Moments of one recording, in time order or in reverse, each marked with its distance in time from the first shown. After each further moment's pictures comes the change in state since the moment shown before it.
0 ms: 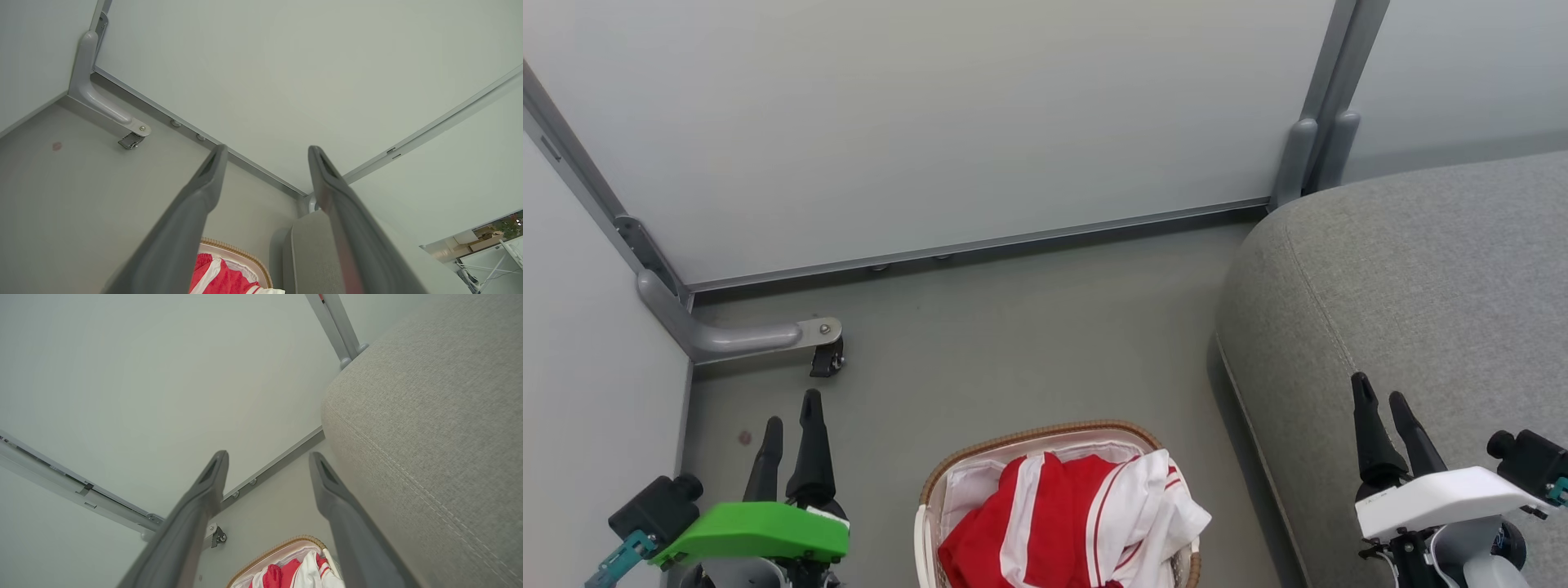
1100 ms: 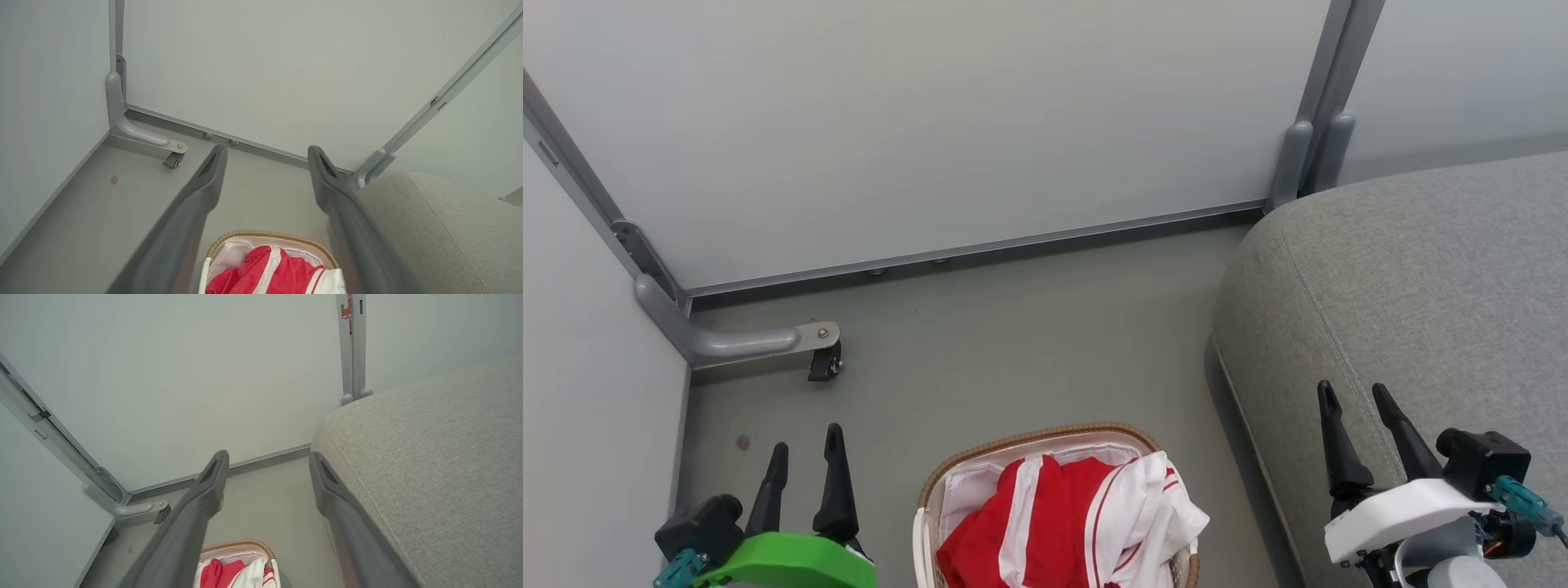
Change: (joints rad) left arm 0.037 0.002 -0.030 0.063 0.308 0.009 -0.084; right arm 0.006 -0.004 0.045 0.005 -0.386 0.000 -0.086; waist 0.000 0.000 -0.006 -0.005
